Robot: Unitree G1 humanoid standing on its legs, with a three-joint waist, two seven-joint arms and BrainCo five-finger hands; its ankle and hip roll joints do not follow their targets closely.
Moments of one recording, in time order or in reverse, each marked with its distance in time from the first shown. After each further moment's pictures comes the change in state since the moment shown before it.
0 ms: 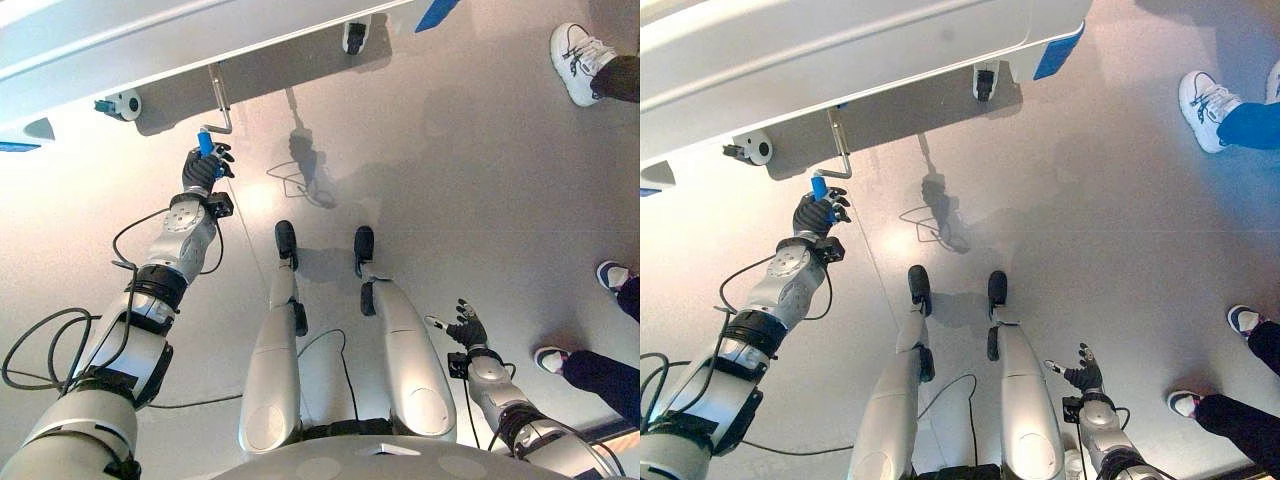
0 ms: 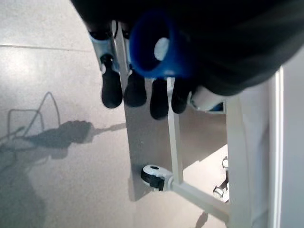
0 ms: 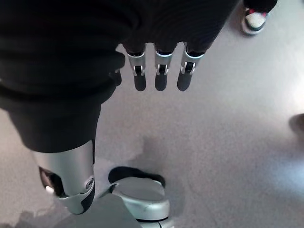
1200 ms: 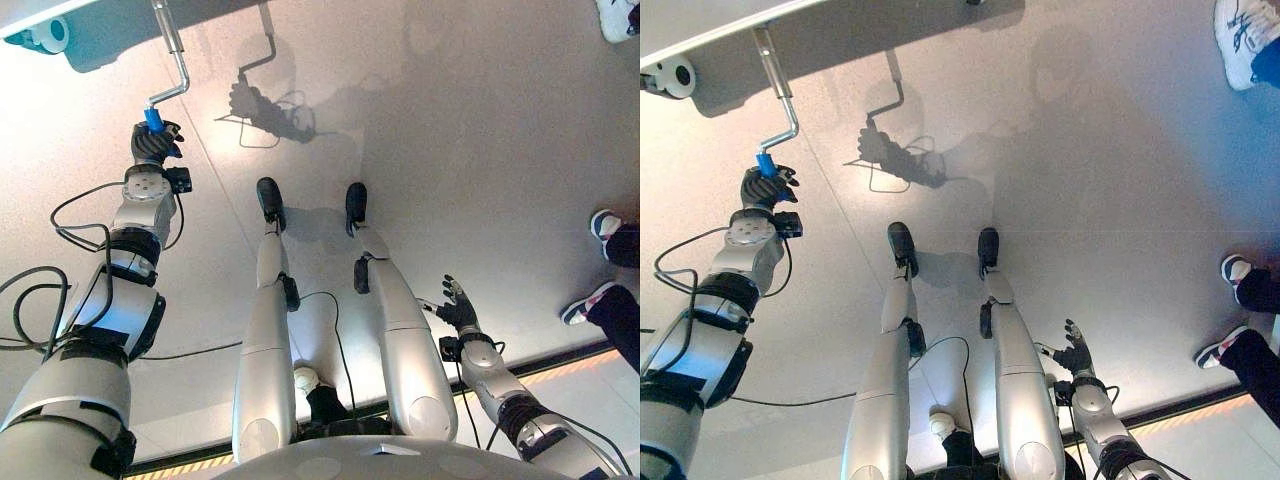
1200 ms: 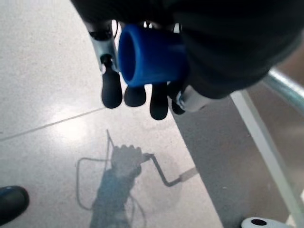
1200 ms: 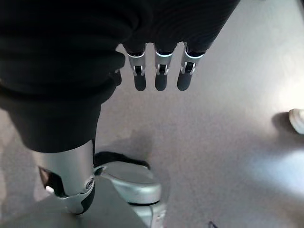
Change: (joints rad) left arm -0.293 0.069 -0.023 0.442 0.196 0.000 0.047; right arm 0.001 -0.042 0.092 -0.203 0.002 -0.035 -0.024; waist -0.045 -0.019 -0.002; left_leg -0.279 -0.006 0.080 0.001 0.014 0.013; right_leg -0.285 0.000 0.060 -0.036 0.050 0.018
